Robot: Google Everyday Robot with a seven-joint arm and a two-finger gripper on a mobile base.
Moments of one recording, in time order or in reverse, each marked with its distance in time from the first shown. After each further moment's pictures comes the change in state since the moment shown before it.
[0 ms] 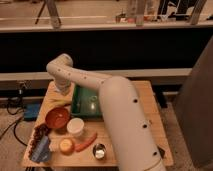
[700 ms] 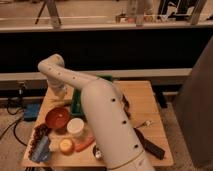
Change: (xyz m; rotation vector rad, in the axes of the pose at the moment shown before) arm -0.023 -0.021 0.025 -0.085 -0.035 -0.054
